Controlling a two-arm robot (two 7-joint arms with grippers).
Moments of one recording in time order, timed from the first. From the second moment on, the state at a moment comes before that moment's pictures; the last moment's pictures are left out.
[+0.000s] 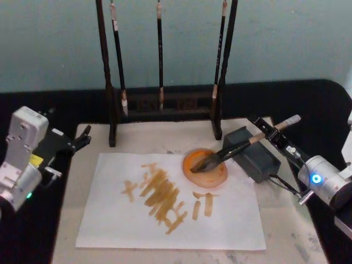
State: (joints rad) left arm -0.20 0.60 0.45 -1.41 -0.25 -0.12 0.03; right arm 0.22 0.41 -0.32 -1.30 1.31 0.19 0.22
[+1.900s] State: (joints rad) left arm -0.20 0.60 0.45 -1.41 -0.25 -0.12 0.03; right arm 0.22 0.41 -0.31 -1.30 1.31 0.19 0.21
